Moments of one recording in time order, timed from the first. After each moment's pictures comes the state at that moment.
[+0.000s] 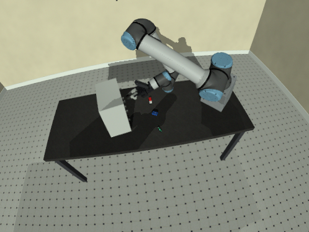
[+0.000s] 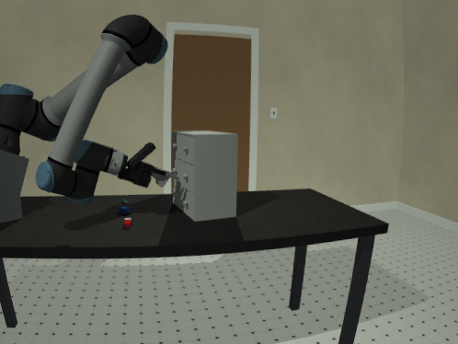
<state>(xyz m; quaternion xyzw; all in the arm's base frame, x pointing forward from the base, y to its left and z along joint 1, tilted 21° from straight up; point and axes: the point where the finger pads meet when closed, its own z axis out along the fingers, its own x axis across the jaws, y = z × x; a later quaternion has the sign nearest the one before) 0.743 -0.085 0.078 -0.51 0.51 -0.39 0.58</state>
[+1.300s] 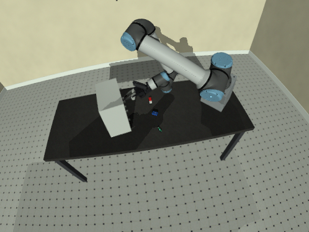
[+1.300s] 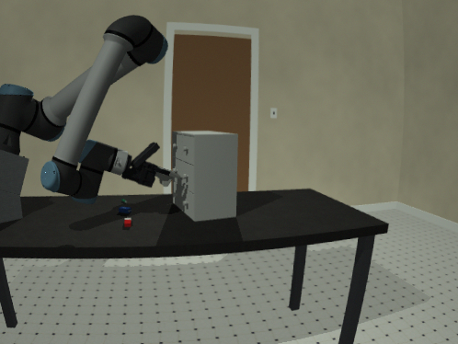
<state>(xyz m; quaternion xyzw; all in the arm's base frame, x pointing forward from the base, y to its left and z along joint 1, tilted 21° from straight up) 0.758 -0.084 0.083 -0.51 0.51 -0.39 0.58</state>
